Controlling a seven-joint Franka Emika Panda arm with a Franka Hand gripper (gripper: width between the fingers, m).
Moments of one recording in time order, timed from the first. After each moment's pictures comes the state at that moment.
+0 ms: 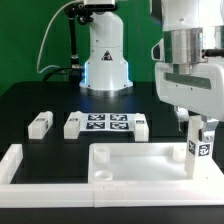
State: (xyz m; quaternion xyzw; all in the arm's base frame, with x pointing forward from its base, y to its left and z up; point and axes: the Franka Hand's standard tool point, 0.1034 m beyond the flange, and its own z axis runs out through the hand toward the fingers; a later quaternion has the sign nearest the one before) arm 0.641 0.103 0.102 -0.80 0.59 -0.04 0.08
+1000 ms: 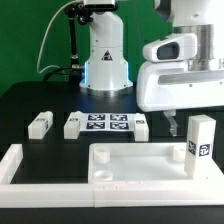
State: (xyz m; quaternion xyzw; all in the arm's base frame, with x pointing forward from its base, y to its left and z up) arm 0.648 0.097 0.107 -1.00 -0.04 -0.06 0.03
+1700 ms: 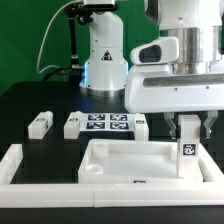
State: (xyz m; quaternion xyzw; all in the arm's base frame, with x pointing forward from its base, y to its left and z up) arm 0.649 0.089 0.103 -0.99 0.11 -0.06 0.04
